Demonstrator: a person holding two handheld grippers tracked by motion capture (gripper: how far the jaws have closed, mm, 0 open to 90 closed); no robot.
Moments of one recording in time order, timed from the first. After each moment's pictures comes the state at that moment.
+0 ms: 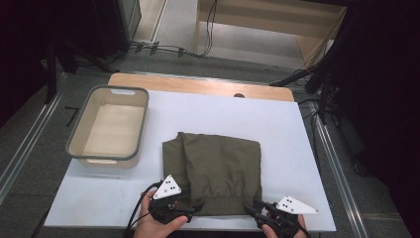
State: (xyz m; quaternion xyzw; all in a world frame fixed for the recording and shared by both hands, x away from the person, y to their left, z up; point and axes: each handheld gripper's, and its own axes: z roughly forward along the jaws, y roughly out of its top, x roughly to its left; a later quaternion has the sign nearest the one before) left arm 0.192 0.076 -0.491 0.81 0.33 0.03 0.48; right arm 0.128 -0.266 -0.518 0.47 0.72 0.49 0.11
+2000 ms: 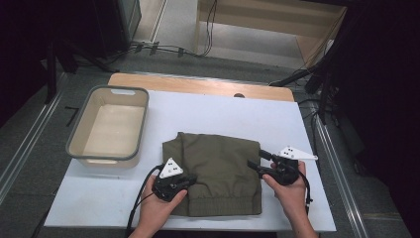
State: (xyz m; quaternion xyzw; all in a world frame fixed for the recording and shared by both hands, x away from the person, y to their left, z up) left arm 0.243 0.070 -0.514 0.82 0.35 0.04 0.45; right arm 0.248 -0.288 -0.482 0.46 0.73 0.49 0.14
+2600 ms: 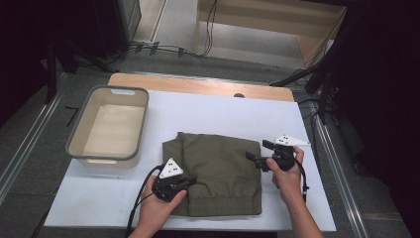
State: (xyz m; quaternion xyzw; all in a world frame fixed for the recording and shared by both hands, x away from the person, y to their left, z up) left arm 0.243 0.071 -0.514 0.82 0.35 0.04 0.46; right arm 0.288 -0.291 -0.490 0.48 0.73 0.45 0.15
